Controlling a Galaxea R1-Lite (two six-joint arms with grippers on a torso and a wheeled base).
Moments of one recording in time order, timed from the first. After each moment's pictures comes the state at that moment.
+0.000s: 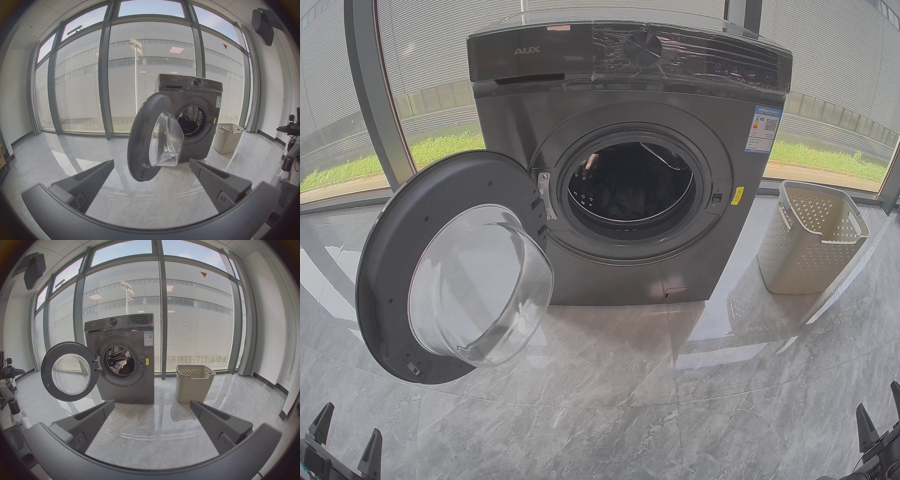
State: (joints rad) left arm 0.00 0.01 -0.02 0.00 -0.02 0.01; right arm 0.01 0.01 -0.02 -0.01 0.00 0.00
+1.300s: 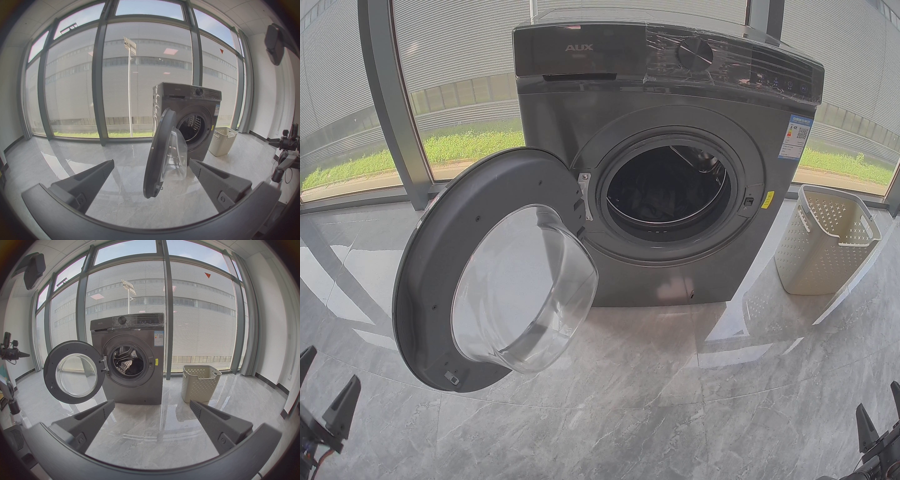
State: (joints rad) left arm -0.06 0.37 -0.25 -0.12 -0.07 0.02; right arm 0.01 0.02 -0.02 -0.01 0.00 0.00
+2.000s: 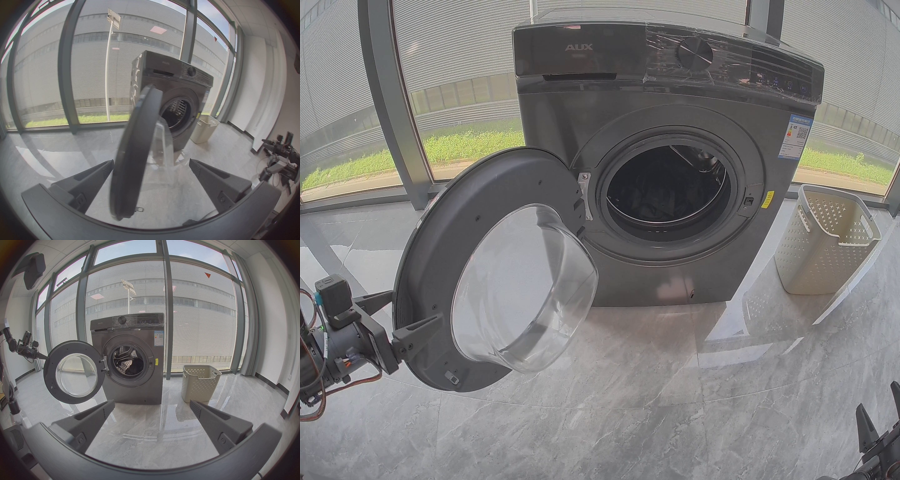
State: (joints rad) left arm -0.15 1.10 -0.38 -0.50 -0.25 0.02; right arm 0.01 0.02 -0.02 -0.01 0.00 0.00
